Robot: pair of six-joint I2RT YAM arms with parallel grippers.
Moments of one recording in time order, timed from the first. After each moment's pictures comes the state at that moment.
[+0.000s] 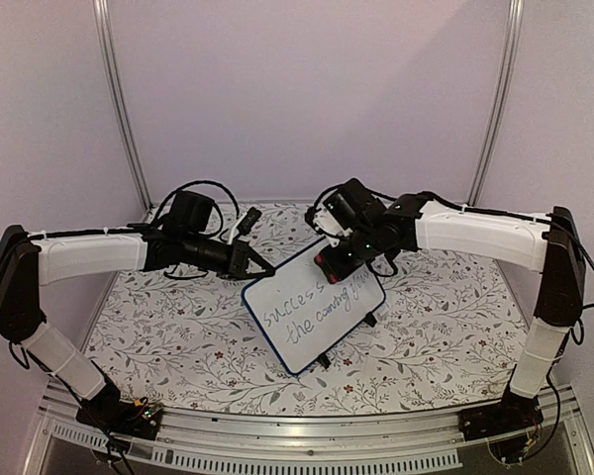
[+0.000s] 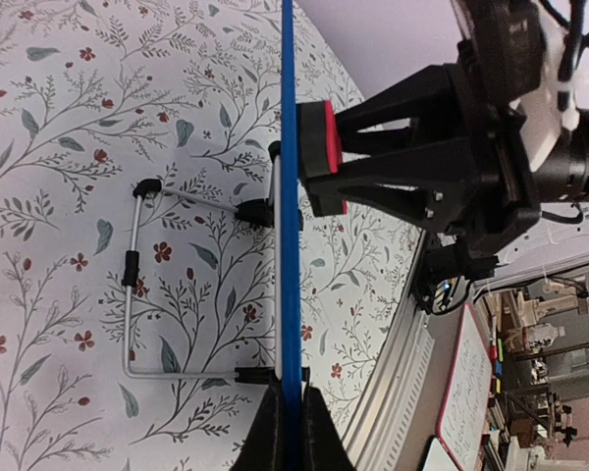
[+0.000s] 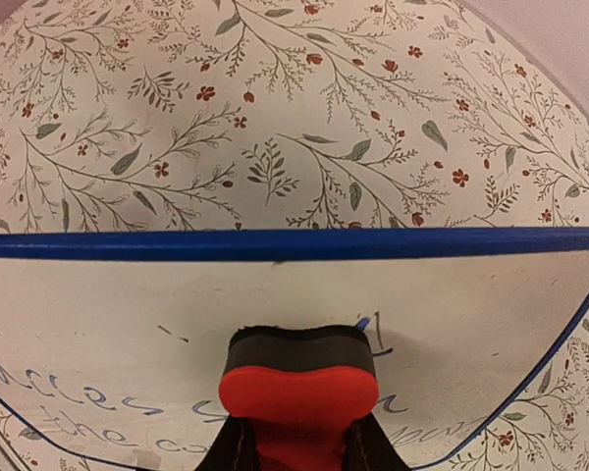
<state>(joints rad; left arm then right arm) -0.60 1.54 0.98 -0.11 0.71 -0.43 0.90 1.82 1.52 -0.63 0.15 0.09</state>
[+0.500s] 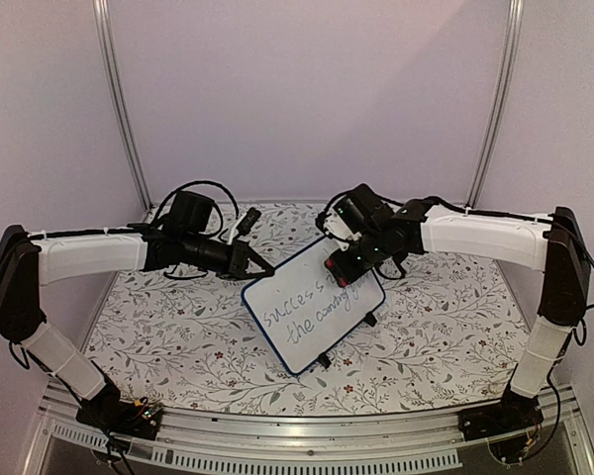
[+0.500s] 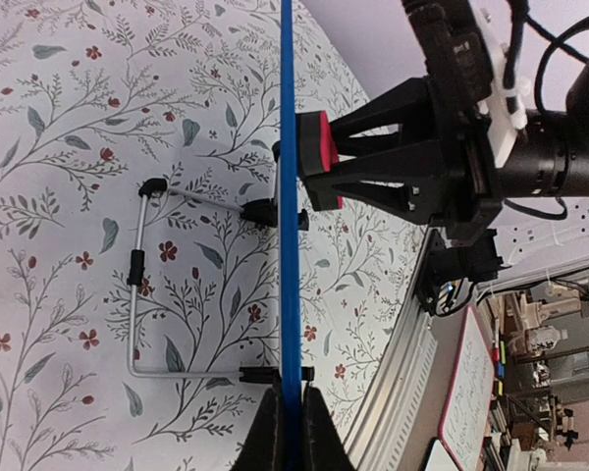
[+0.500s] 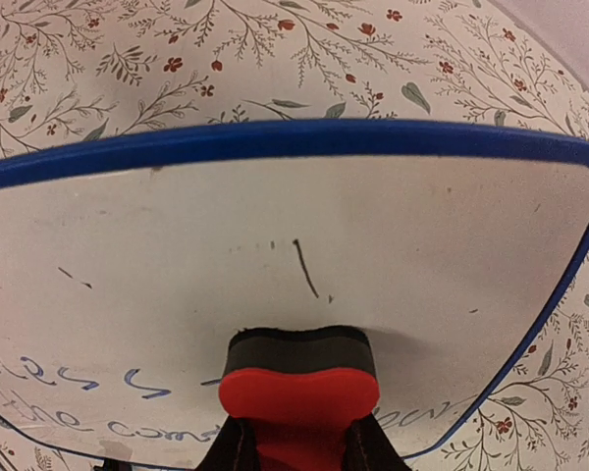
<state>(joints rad) -0.60 1.54 0.98 -0.11 0.70 -0.43 0.85 1.81 1.45 -0.60 0.14 0.08</state>
